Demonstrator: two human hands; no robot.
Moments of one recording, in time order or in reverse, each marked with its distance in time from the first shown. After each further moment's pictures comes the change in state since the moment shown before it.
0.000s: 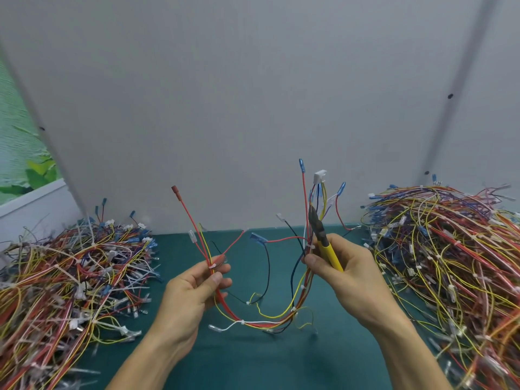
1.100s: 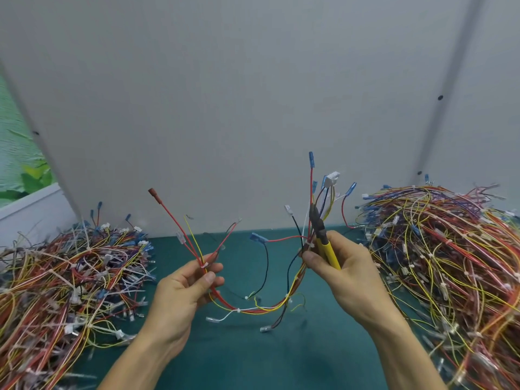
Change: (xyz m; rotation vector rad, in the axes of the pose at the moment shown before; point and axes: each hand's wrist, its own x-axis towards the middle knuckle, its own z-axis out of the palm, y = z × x) left_hand 0.002 0.005 -0.003 -0.012 0.001 0.021; right_hand -0.001 -0.002 -0.002 0.021 0.042 -0.051
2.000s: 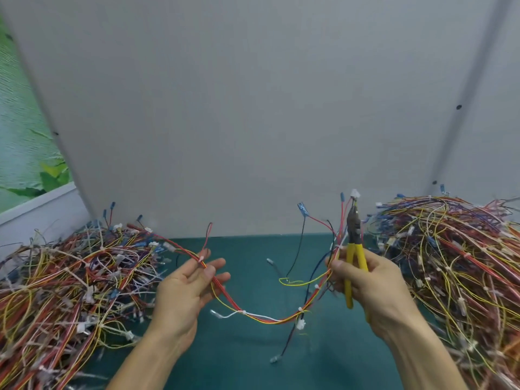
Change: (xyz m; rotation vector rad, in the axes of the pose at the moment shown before) left_hand 0.013 0.003 -0.007 -0.153 0.070 0.016; right_hand 0.010 0.019 -0.006 0.292 0.218 0.301
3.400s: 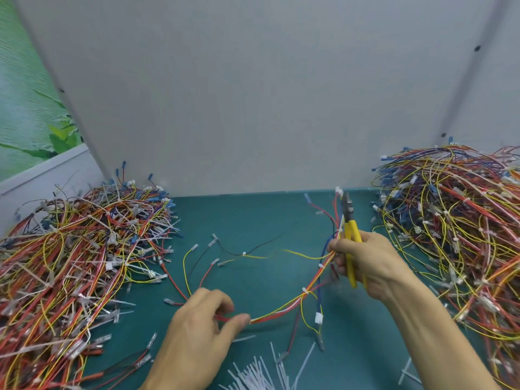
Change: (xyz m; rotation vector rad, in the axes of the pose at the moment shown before) left_hand -0.122 -0.022 -0.041 1.213 -0.224 0.160; right_hand -0.028 0.026 -0.007 -0.117 -0.044 0.312
